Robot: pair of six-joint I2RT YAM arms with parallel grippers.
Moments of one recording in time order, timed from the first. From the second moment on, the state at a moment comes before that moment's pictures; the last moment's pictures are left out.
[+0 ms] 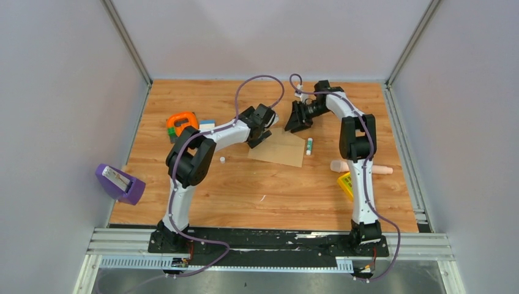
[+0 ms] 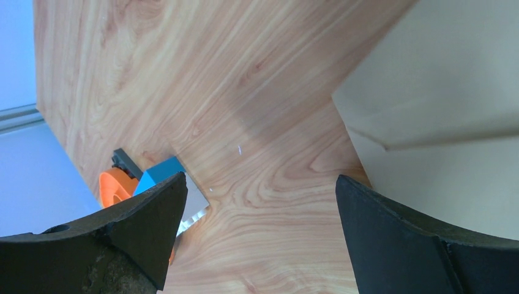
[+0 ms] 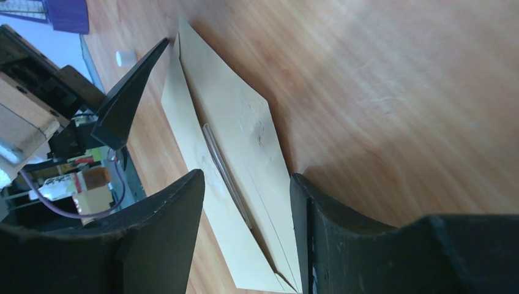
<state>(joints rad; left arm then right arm) -0.66 2.10 1.50 -0.40 -0.52 0.38 0.15 2.54 2.16 -0.95 -0.95 -0.14</state>
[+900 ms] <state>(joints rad) -0.60 1.72 1.18 -0.43 0.02 0.44 0.12 2.55 2.13 -1.05 -1.01 -0.15</state>
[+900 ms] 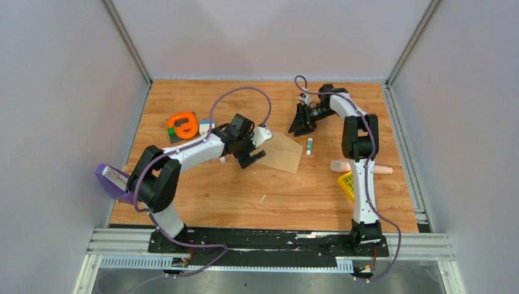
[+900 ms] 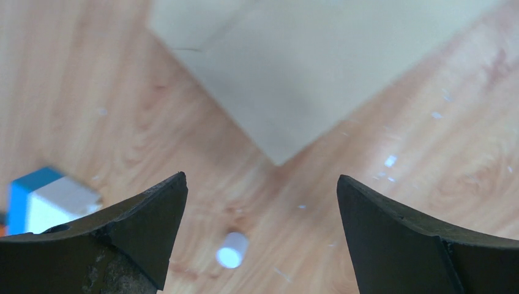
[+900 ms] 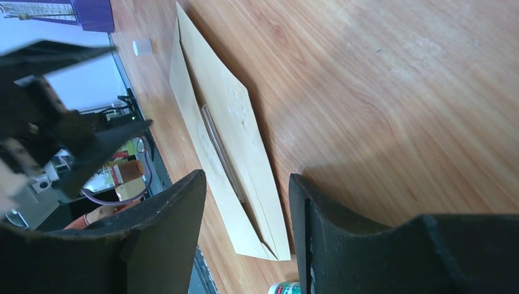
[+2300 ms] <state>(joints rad) -0.65 2.01 1.25 -0.01 -0.46 0.65 0.12 2.53 2.01 -1.06 -1.12 -0.12</state>
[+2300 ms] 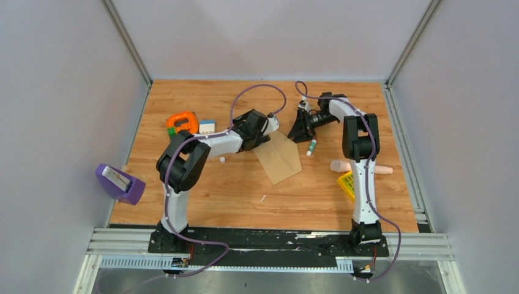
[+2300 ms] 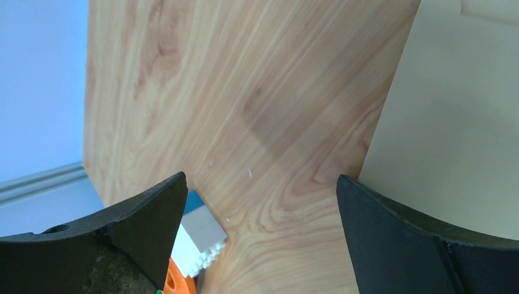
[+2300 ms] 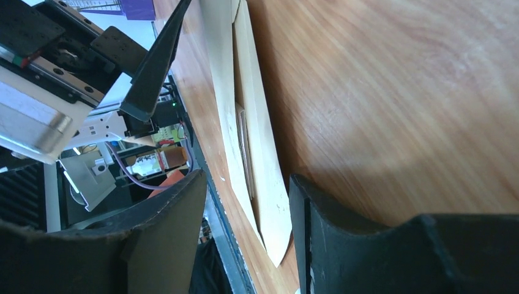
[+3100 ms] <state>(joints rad) -0.61 2.02 1.43 -0.43 -0.14 0.33 0.12 2.52 1.99 -1.06 -1.16 -0.12</state>
